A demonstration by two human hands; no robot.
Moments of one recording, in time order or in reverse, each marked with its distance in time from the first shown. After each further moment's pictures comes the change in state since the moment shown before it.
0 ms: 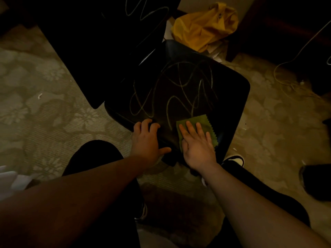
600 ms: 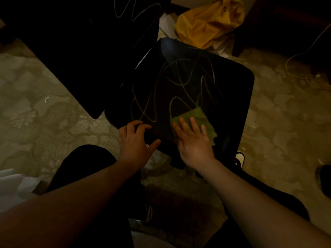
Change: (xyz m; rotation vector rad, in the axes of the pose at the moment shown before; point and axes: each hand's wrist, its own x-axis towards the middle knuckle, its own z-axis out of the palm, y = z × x) left_hand -0.003 -0.027 -0.003 -0.111 0.134 -0.081; right_hand 0.015 -0.012 -0.006 -0.035 0.007 -0.146
